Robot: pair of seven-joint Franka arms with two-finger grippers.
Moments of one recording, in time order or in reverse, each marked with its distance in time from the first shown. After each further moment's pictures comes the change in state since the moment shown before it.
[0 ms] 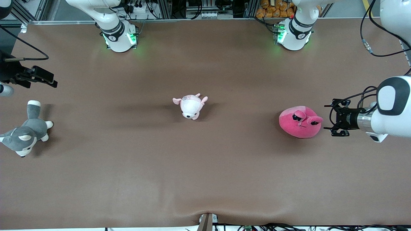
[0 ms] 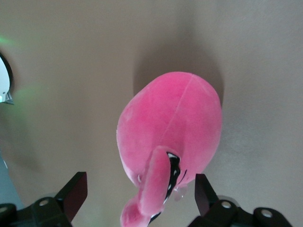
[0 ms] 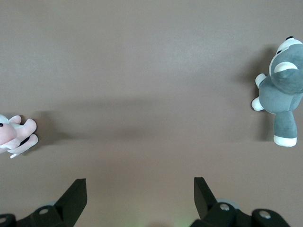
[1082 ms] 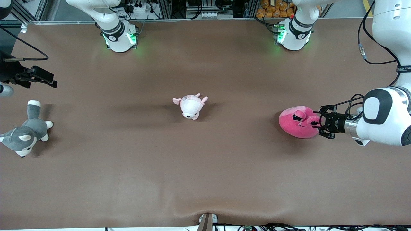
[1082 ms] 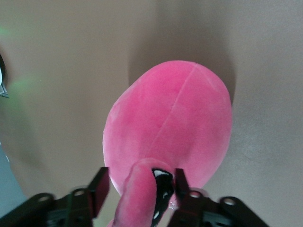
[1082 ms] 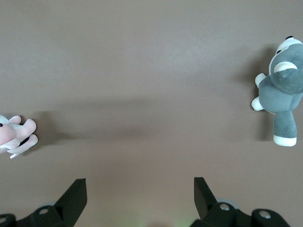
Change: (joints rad) left arm -0.006 0.059 -0.011 -0.006 -0.023 0.023 0.000; right arm 0.000 0.001 -0.002 0.000 0.000 0.000 0.000
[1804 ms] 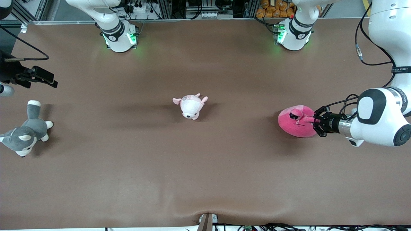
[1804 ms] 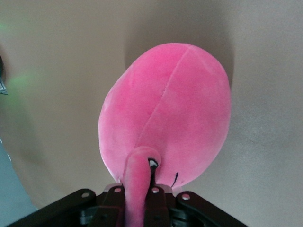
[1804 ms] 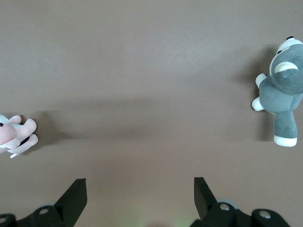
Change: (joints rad) left arm -0.020 0.000 -0.014 0.004 -0.010 0.000 -0.001; right arm 0.000 0.000 0.003 0.000 0.000 0.000 0.000
